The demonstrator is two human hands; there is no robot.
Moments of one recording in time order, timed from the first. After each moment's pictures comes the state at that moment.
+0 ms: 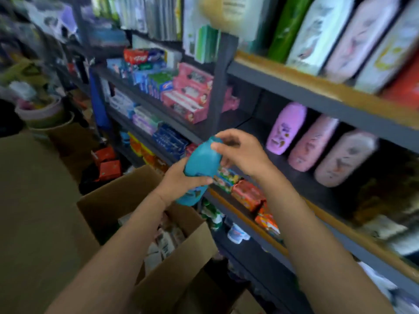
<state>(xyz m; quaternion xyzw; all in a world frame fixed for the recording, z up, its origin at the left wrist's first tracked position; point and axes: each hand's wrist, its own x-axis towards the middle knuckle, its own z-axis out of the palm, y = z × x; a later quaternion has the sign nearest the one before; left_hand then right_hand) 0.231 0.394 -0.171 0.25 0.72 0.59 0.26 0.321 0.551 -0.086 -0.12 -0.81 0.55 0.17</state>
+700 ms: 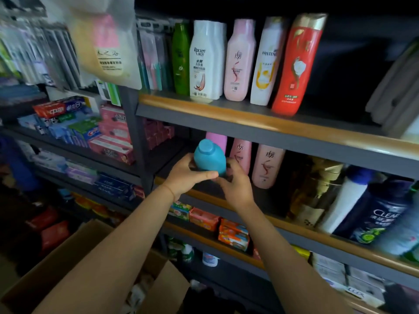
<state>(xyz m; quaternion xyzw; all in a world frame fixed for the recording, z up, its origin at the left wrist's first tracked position) 0.269 0.566 -0.095 0.42 0.66 0.55 0.29 0.413 0.653 -0.122 -0.29 -0.78 0.40 0.38</state>
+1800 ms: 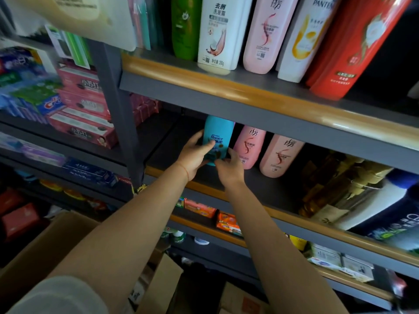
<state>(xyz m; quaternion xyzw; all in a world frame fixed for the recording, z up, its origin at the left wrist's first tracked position) 0.211 0.660 -0.149 0.31 0.56 0.63 0.45 0.327 0.689 -0.153 -0.51 -0.61 0.52 0.33</state>
